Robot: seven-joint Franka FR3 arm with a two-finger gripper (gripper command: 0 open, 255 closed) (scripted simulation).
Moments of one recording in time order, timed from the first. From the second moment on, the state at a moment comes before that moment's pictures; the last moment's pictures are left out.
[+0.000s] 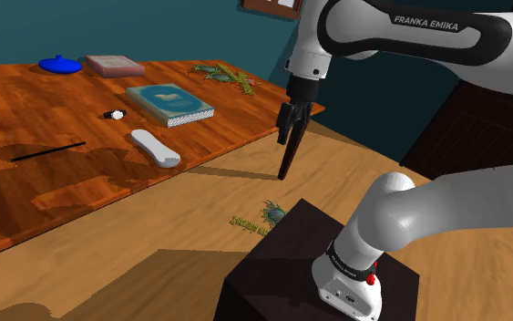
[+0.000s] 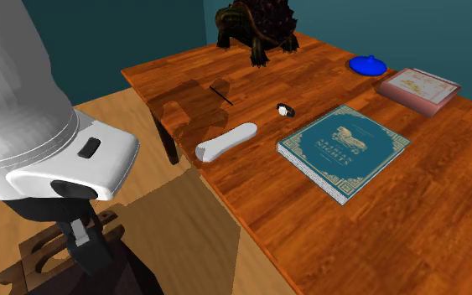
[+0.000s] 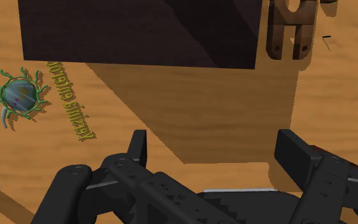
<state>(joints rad) 0.01 -0.77 0.01 -2.45 0.11 1.57 -0.02</state>
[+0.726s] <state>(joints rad) 0.04 -0.45 0.10 -2.32 0.13 1.79 0.05</state>
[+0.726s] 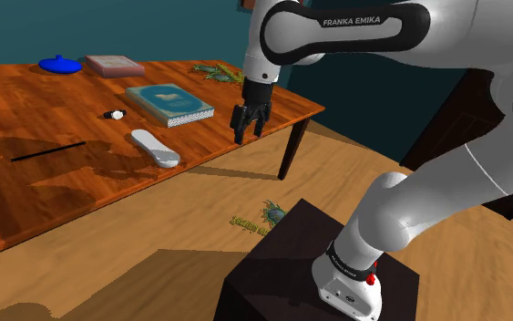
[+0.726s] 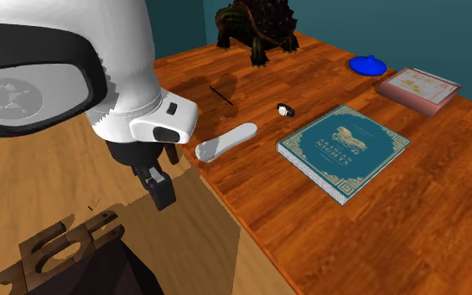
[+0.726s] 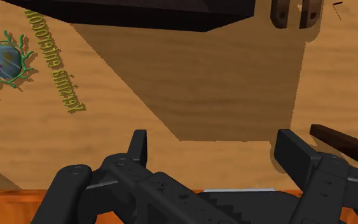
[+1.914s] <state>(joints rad) 0.09 0.24 0.20 -1.74 -0.01 1.96 0.24</state>
